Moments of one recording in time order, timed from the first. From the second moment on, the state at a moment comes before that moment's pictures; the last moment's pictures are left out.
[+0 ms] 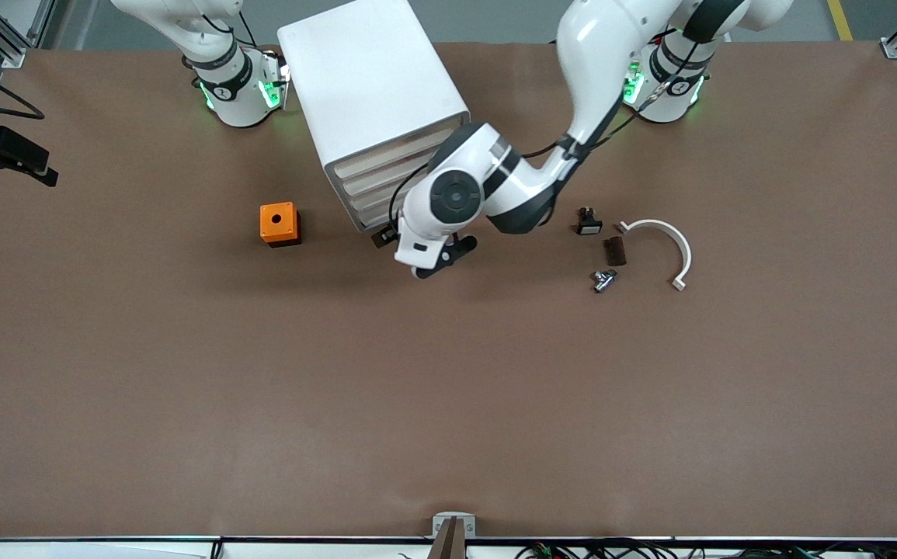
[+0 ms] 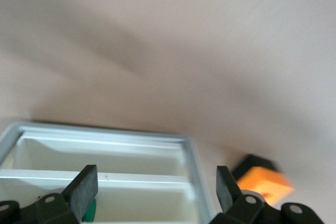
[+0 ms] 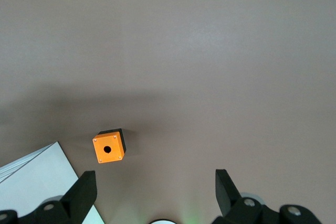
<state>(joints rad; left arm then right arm) -0.66 0.68 -0.19 -1.31 -0.35 2.04 -1.25 -0.06 -0.08 -0.01 -1.60 0.00 1.47 -0.04</state>
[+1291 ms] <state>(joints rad) 0.01 0.08 -0.17 -1.34 -0.09 1.43 -0.39 -0.06 -0.15 -0.02 -1.70 0.04 1.54 0.01</state>
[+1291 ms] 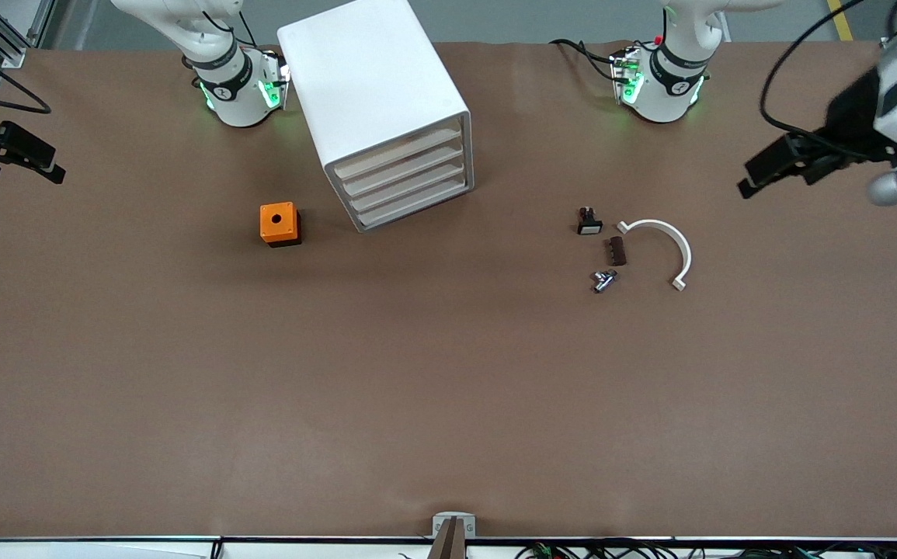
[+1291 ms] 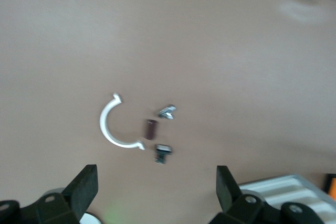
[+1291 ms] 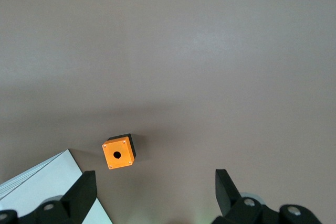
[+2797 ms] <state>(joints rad) -0.07 0.06 0.07 -1.52 -0.02 1.66 -0.11 -0.06 -0.15 -0.02 -1.70 0.01 1.55 0.01</state>
